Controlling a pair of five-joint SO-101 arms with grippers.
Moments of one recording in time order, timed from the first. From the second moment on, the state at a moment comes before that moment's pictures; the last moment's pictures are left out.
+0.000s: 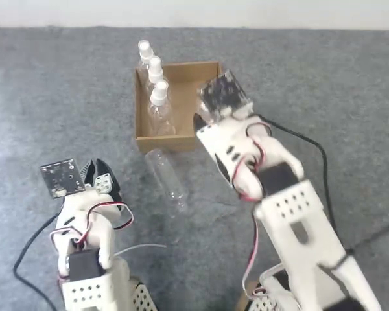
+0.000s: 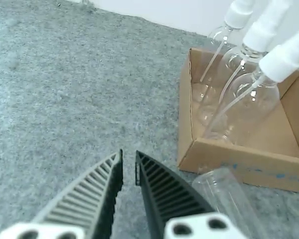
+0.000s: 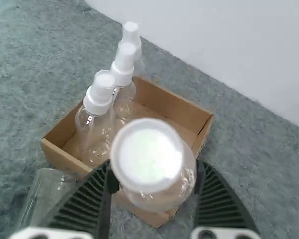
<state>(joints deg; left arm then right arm) -15.7 -103.5 94.2 50.9 13.0 -28.5 -32.1 33.5 38.0 11.1</state>
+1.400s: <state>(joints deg) -15.7 -103.5 94.2 50.9 13.0 -24.0 25.1 -17.1 37.6 -0.2</state>
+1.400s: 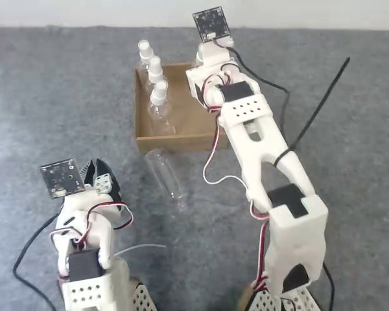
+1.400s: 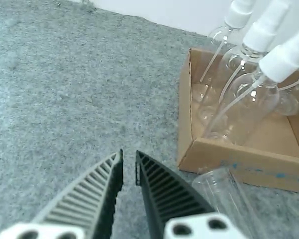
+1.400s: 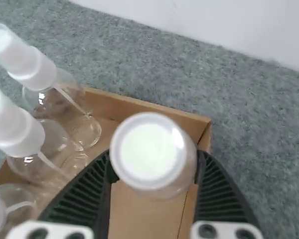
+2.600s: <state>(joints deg) -15.7 -103.5 94.2 50.9 13.0 -23.6 41.8 -28.0 30.8 -0.4</state>
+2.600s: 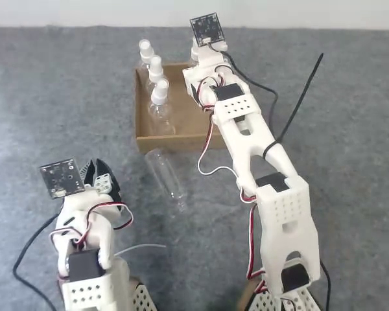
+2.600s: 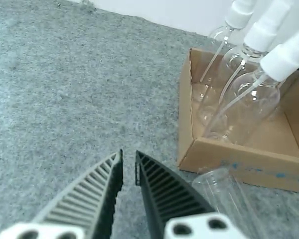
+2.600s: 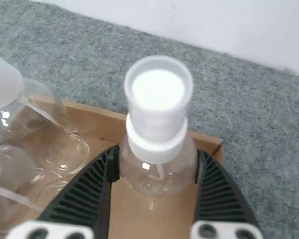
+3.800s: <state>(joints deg) -15.7 -103.5 94.2 50.9 13.0 -23.9 44.2 -27.6 30.4 -0.2</state>
